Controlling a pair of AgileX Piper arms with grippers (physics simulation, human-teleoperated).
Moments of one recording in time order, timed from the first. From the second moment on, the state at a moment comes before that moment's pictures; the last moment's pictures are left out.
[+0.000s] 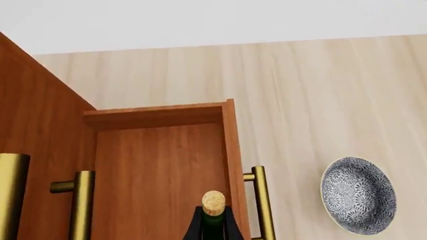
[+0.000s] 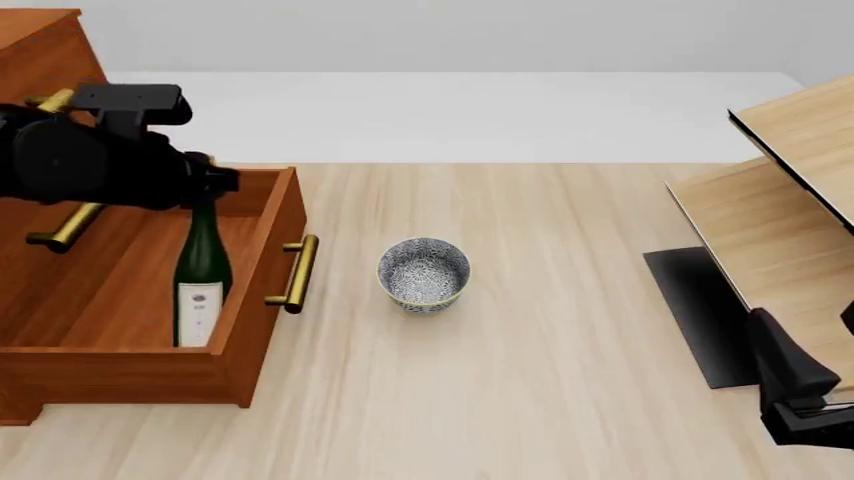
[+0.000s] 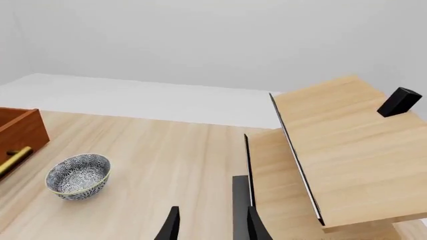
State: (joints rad) left arm -0.15 1.41 -0.95 0.34 -0.15; right arm 0.06 0.14 0.00 -0.07 -0.06
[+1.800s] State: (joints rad) left arm -0.09 1.70 -0.94 0.14 -0.11; right arm 0.06 0.15 0.00 -0.07 -0.05
